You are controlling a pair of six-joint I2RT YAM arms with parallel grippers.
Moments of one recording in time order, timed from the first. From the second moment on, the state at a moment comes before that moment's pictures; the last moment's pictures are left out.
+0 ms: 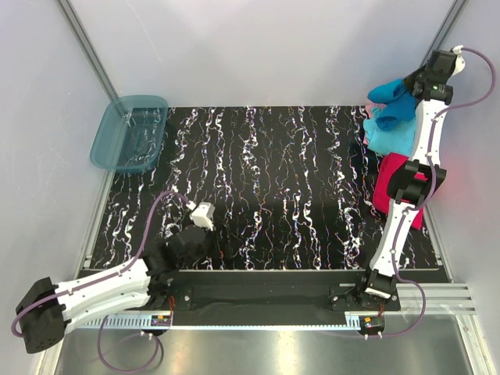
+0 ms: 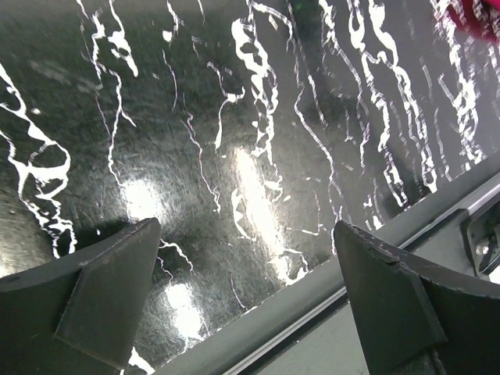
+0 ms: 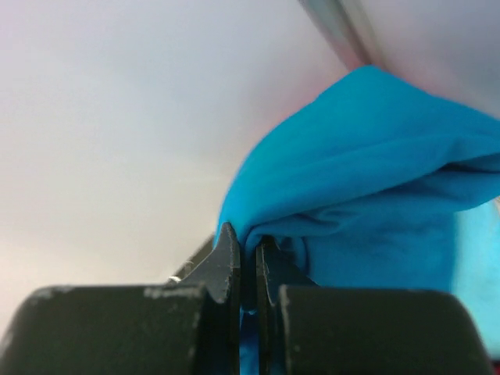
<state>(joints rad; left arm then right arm) -0.96 0.69 0.24 -0.08 -0.20 -0.75 -0.30 2.49 2.74 -0.67 0.02 0.66</state>
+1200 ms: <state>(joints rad) -0.97 0.48 0.19 -0.30 -0.19 -0.82 -0.36 2.50 2.73 -0.49 -0.16 0.67</state>
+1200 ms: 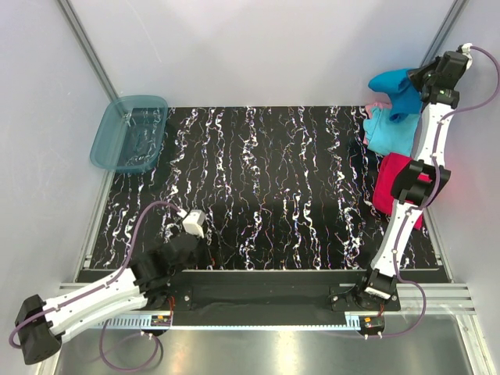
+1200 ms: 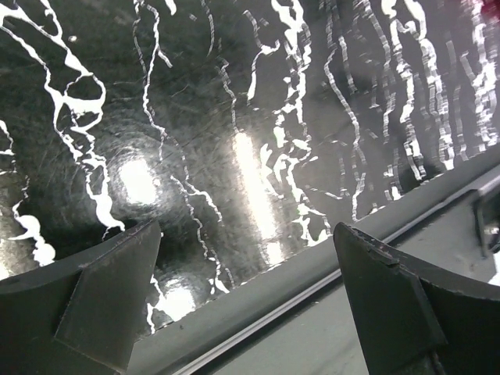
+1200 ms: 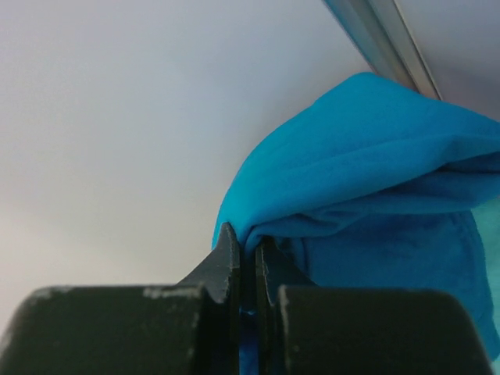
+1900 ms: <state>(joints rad) -0.97 0.59 0.26 -0.25 -0.19 -0.81 -0.40 2.51 2.44 -0.34 -0.27 0.68</state>
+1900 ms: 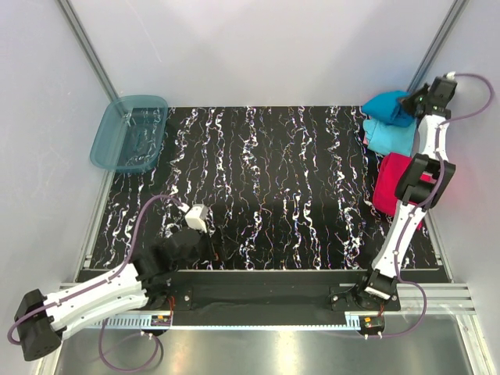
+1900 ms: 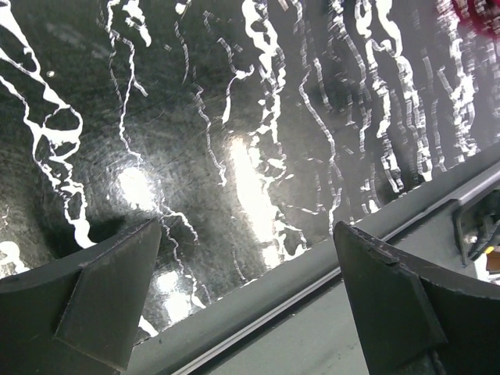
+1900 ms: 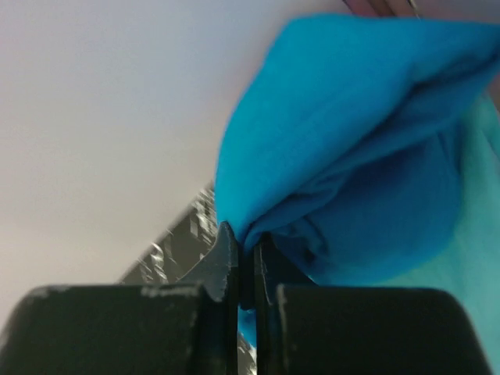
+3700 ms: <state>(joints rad) -0.97 0.30 0.20 -0.32 -0.21 -0.81 -0.37 2.52 2.77 -0.71 -0.19 0.76</state>
